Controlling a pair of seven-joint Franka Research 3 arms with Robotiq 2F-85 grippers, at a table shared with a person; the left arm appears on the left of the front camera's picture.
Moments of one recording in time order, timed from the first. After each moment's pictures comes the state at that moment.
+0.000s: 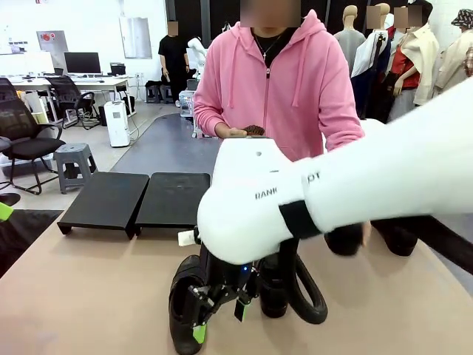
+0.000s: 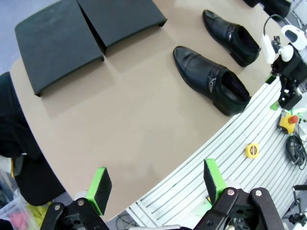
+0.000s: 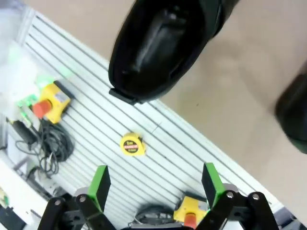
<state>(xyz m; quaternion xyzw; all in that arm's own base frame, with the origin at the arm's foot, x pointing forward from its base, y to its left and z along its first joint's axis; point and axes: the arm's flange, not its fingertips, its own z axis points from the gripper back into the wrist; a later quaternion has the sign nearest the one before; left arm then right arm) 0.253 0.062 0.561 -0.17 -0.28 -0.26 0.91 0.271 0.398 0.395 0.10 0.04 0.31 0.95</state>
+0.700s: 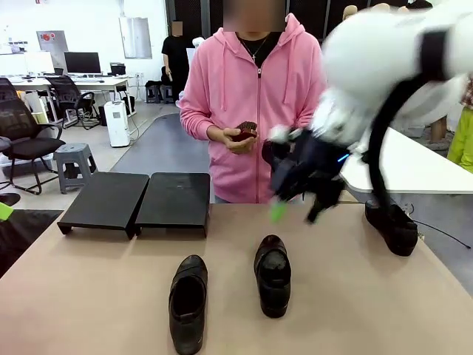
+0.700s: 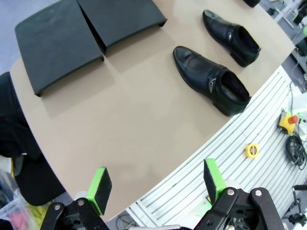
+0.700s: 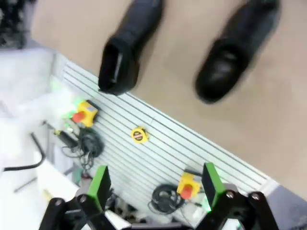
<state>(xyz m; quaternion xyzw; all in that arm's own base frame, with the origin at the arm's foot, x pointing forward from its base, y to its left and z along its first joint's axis) 0.253 0.062 0.561 -0.17 -0.28 -0.26 0.91 0.360 0.215 0.557 0.21 0.03 0.19 0.96</state>
